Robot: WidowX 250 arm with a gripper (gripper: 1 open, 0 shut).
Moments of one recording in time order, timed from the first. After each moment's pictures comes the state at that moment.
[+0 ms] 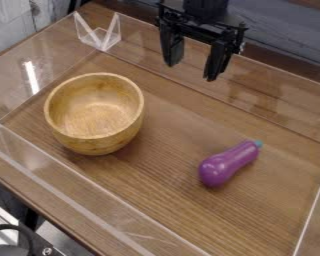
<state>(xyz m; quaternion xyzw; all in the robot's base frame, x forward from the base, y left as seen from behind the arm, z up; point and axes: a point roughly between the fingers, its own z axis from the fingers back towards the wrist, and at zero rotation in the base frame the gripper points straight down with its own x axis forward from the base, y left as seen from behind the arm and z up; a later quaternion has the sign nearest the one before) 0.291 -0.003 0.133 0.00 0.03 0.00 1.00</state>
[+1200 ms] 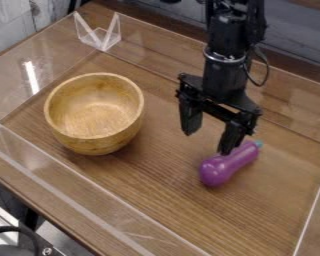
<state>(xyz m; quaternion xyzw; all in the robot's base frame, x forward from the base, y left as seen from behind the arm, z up) 0.263 -0.057 0.067 -0.02 0.06 -0.09 0.99</state>
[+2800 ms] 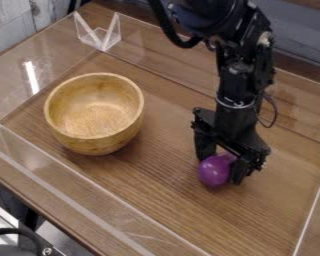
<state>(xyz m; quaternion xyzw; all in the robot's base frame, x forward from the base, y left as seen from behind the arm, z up) 0.267 -0.074 0.022 -0.02 0.02 -0.12 0.99</state>
